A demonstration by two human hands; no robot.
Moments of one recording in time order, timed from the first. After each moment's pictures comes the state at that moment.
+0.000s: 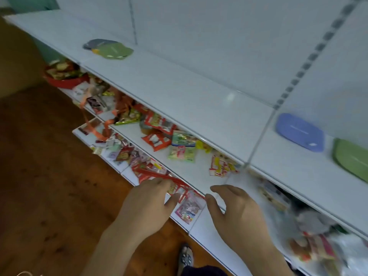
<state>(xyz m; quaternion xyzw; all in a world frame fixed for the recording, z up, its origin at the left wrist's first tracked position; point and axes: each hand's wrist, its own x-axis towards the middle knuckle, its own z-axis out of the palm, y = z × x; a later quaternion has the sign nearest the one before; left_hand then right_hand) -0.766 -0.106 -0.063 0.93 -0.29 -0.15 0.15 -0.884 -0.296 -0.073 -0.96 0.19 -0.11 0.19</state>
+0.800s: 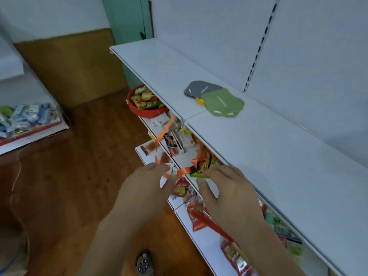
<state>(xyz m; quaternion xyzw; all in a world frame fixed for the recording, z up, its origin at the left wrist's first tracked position) -0.400 0.079 -0.038 0.98 -0.11 -0.04 0.17 -0.444 -0.131 -0.059 -0.95 -0.05 -0.22 0.22</state>
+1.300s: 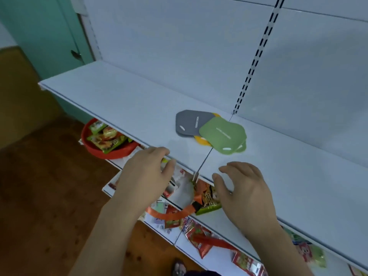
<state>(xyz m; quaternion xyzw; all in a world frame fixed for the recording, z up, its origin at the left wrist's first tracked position) -0.150 0.107 -0.013 0.93 -0.30 -0.01 0.23 -0.297 -0.086 -0.054 -0.93 0.20 -0.26 0.15</state>
